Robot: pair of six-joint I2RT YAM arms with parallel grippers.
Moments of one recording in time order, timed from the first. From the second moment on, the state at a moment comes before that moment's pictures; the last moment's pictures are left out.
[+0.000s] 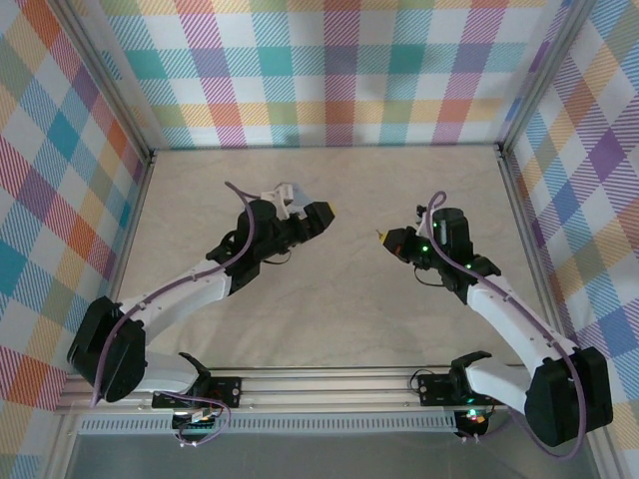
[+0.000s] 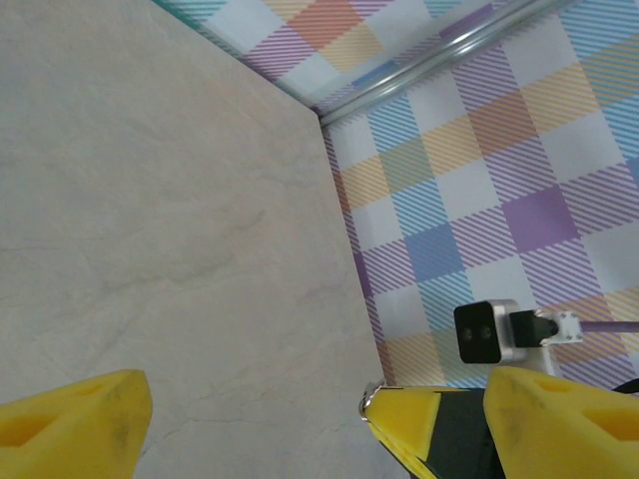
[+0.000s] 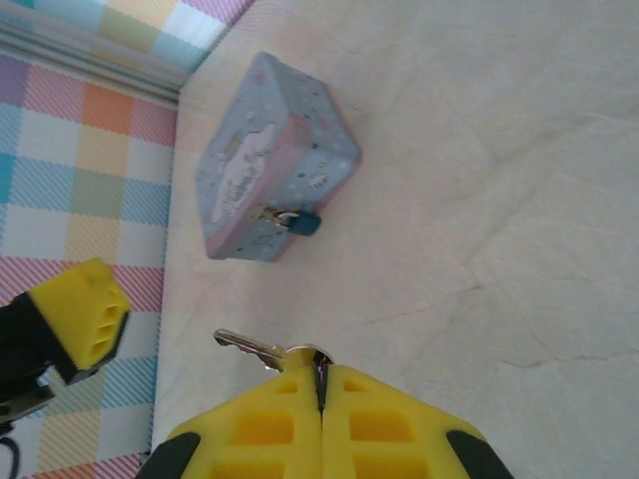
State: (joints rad) left arm -0.65 1.36 0.88 0.22 0.20 -0.97; right arm 0.35 1.08 0.70 -0.16 -0.44 0.83
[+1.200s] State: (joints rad) left arm -0.75 1.55 1.01 0.26 0.27 -1.00; right arm 0.48 1.15 0.78 -0.10 -0.43 0.86
